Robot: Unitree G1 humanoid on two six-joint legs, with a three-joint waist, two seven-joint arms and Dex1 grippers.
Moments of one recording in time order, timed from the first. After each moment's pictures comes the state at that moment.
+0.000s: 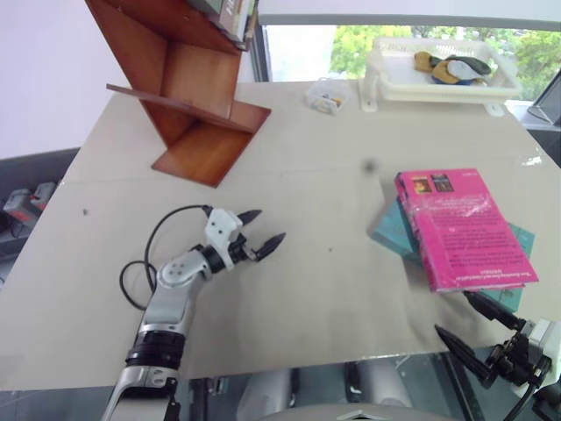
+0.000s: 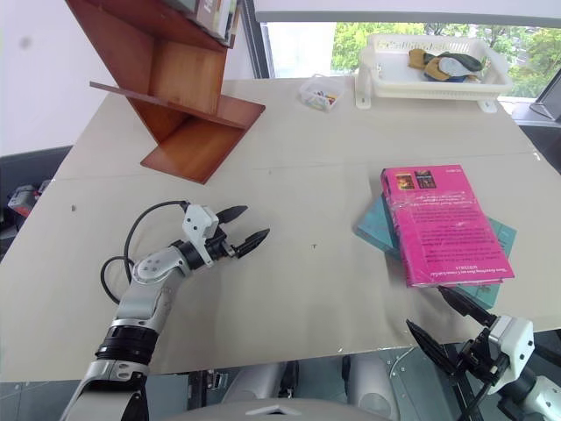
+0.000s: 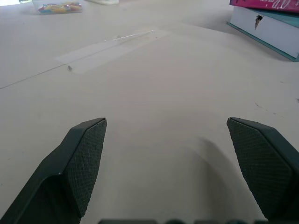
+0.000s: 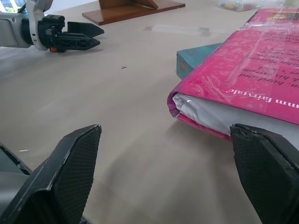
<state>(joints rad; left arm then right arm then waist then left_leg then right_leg) -0.24 0.41 0.03 0.24 -0.25 -0.05 -0.83 0.64 -0.41 -0.36 -0.29 0.56 -0.20 1.07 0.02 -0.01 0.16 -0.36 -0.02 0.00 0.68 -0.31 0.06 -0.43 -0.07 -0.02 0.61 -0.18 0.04</state>
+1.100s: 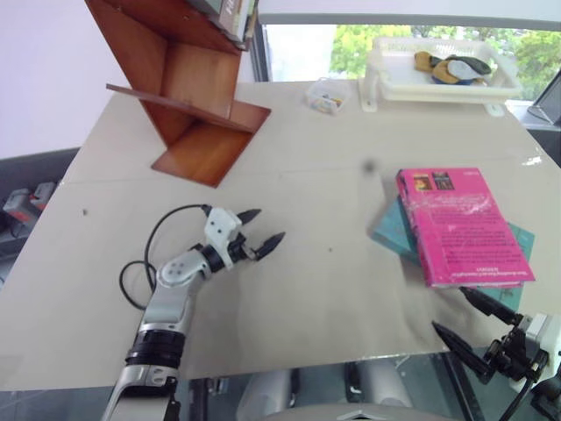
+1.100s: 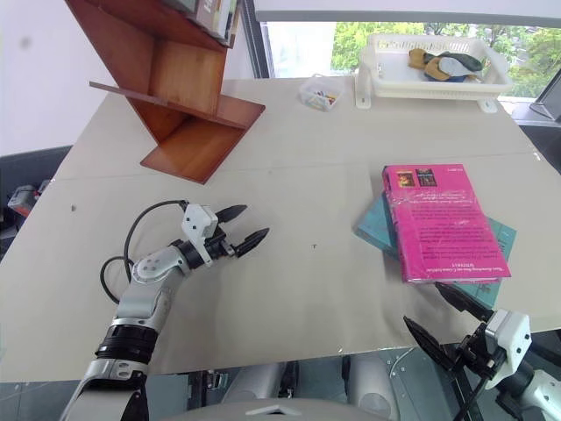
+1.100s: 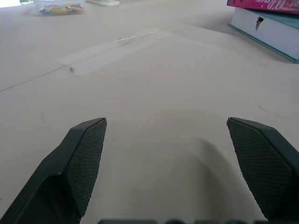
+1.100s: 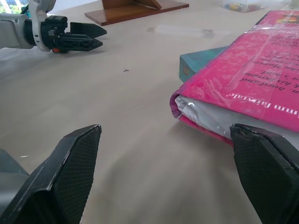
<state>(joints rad) -0.24 0.41 0.03 0.25 -0.26 -0.06 -0.84 0.63 -0.43 -0.35 -0.32 0.56 -0.16 1.05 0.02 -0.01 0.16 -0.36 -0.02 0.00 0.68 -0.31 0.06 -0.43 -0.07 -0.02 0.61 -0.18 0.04</state>
